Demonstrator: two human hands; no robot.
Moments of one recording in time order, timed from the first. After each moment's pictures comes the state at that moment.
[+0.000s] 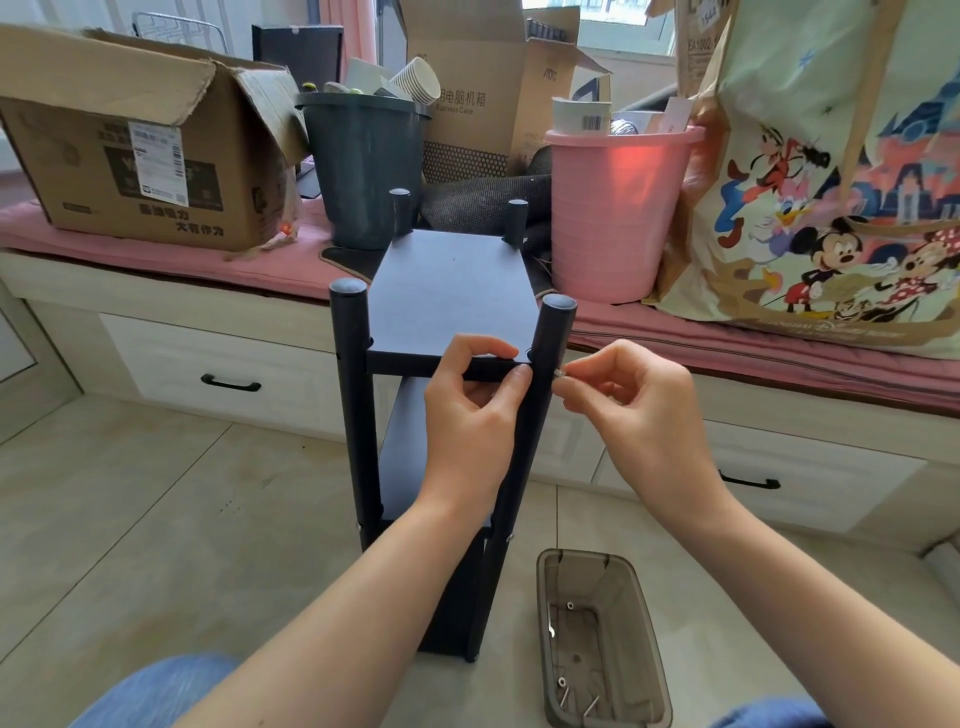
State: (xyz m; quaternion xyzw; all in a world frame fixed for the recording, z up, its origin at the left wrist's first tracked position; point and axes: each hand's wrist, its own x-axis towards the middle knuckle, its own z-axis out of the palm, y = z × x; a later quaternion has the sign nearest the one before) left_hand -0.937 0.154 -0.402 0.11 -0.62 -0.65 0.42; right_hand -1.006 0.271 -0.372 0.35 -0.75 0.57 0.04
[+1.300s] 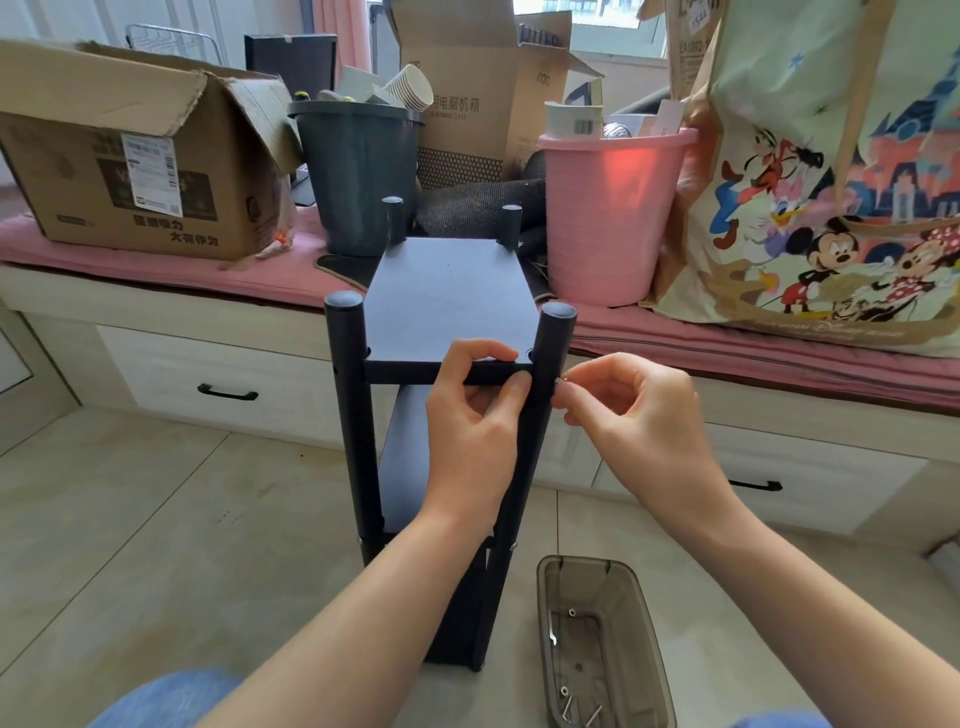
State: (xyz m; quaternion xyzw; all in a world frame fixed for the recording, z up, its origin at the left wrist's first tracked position) left_hand -0.942 0.160 -0.402 0.09 -0.61 -0.67 0.43; right_hand -1.011 0.273 -0.371 0.33 -0.77 0.55 0.04
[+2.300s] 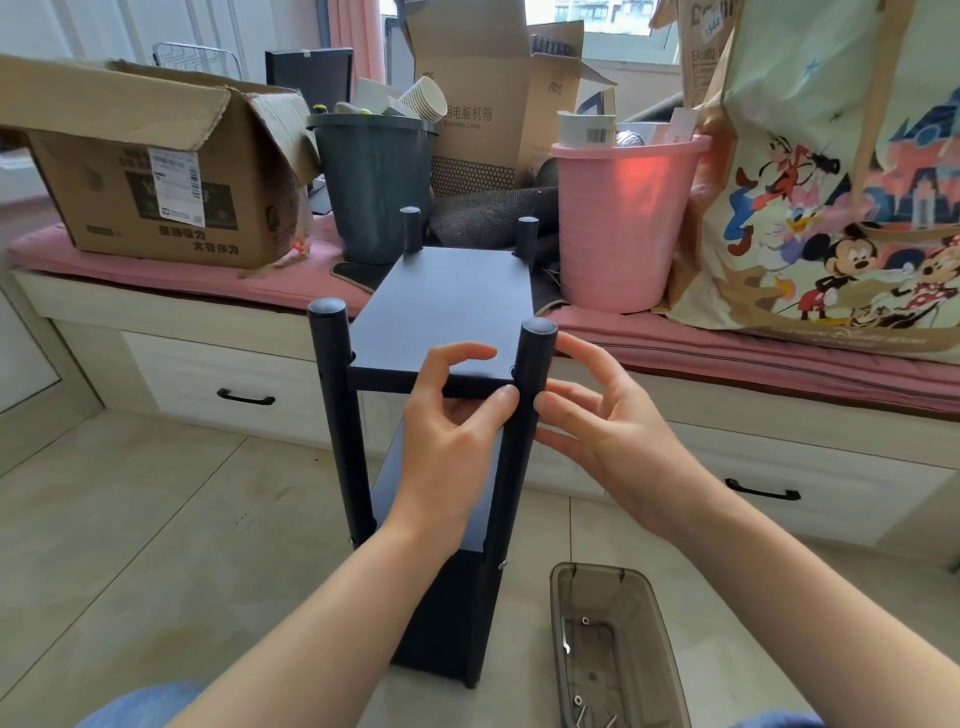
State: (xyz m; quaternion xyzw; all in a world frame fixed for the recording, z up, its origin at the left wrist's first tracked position) left_hand -0.915 0.141 -0.398 0.12 -0.61 -0.68 0.39; right_hand -1.021 0.260 -0.381 0.35 -0.61 0.66 -0.27
